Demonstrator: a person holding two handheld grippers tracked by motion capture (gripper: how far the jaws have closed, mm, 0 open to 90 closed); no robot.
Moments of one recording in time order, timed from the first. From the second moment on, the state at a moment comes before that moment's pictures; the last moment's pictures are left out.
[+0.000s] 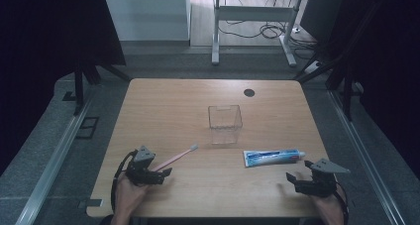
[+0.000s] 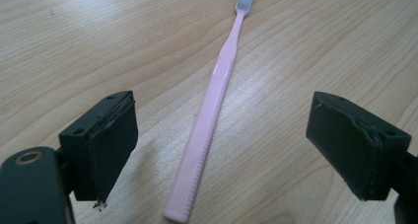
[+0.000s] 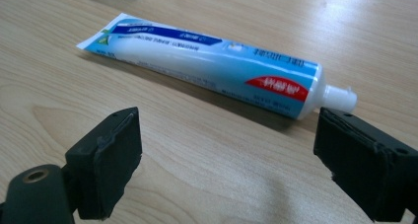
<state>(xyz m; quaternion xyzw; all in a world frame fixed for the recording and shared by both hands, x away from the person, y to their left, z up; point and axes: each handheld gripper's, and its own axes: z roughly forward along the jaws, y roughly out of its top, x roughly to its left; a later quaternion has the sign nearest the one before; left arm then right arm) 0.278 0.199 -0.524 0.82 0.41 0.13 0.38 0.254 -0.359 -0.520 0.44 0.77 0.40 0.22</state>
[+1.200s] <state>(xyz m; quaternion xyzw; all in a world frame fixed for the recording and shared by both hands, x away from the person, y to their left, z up) 0.285 0.193 -0.509 0.83 0.42 0.12 0.35 0.254 -0.359 -0.520 0.43 0.78 0.40 0.22</state>
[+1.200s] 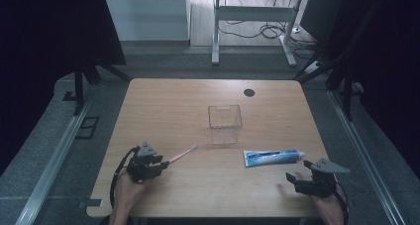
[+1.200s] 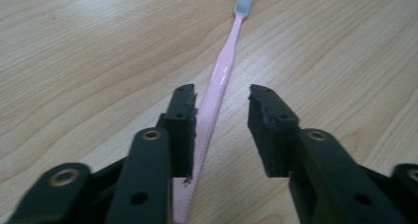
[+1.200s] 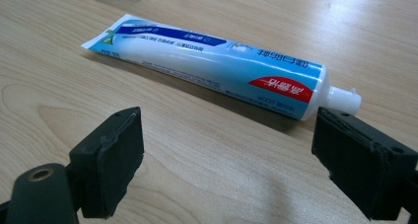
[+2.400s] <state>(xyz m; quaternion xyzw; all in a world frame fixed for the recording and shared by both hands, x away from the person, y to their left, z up) 0.318 0.205 -0.518 0.85 0.42 0.10 0.29 0.254 -0.359 -0.520 0.43 0.78 0.41 0.22</state>
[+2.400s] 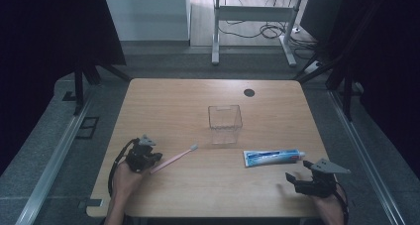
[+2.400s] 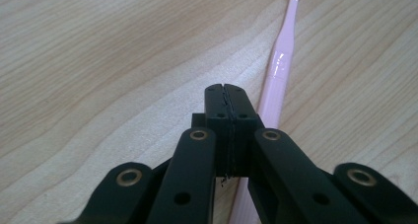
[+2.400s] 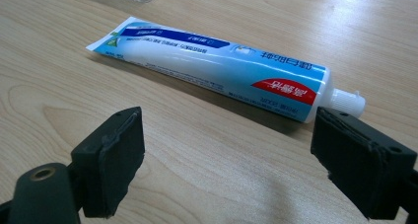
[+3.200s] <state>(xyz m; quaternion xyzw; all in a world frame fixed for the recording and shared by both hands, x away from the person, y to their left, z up) 0.301 0.187 -0.520 0.86 0.40 0.09 0.29 0.254 -0.359 -0.521 0.43 0.78 0.41 0.22</state>
